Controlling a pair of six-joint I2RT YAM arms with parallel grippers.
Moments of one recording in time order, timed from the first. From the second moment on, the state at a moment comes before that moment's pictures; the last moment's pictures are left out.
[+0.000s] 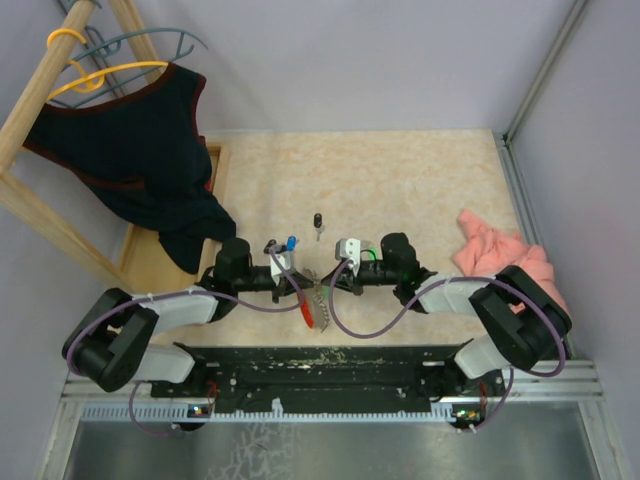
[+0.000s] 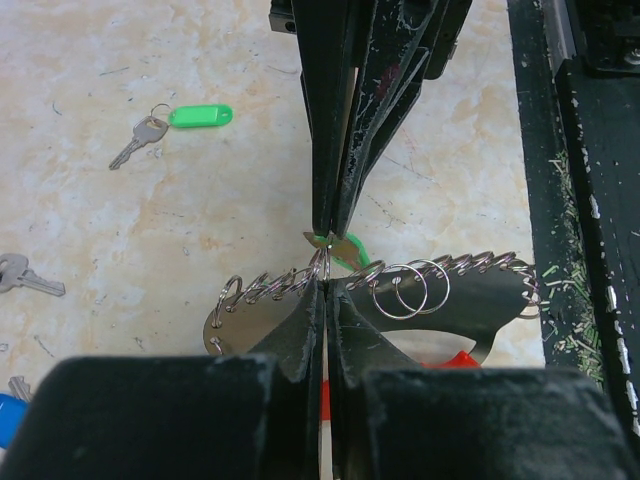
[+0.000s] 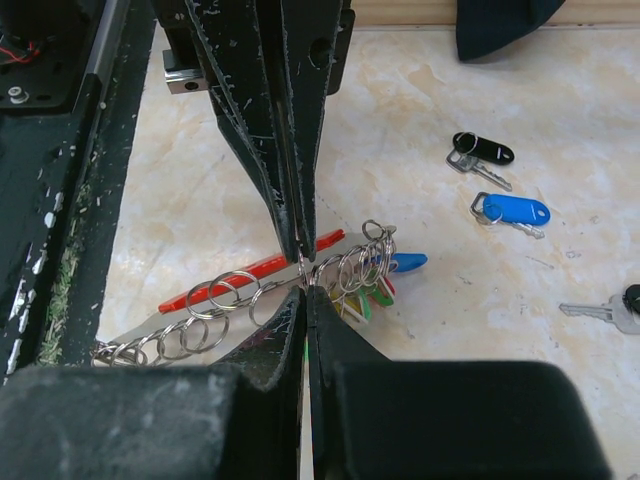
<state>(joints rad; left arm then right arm) -0.57 1.34 0.37 0.65 0.83 0.30 0.65 1.45 0.46 0.70 -0.82 -0.29</state>
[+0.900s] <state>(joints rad) -0.57 1.34 0.37 0.66 0.85 0.29 0.66 1.48 0.46 0.72 -0.84 -0.25</state>
